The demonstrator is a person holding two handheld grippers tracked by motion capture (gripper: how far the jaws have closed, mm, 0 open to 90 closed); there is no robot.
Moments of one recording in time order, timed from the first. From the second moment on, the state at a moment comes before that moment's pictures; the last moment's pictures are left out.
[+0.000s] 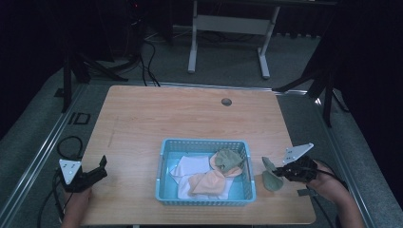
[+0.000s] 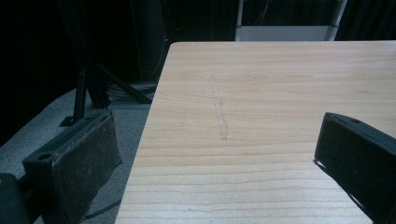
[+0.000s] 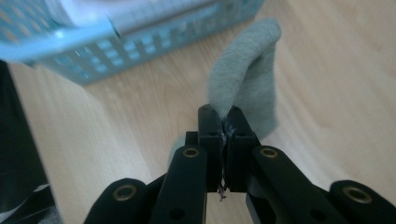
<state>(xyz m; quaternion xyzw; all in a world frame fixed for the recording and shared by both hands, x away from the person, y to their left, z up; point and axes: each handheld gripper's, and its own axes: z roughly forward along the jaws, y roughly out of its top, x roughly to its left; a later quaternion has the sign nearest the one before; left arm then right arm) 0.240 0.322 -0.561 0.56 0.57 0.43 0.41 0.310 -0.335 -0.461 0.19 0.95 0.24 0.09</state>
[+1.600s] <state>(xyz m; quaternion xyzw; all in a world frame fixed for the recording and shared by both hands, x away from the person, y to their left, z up) 0.240 0.323 -0.561 0.56 0.57 0.43 0.42 0.352 -0.254 -0.423 0.12 0.97 0.21 0.05</state>
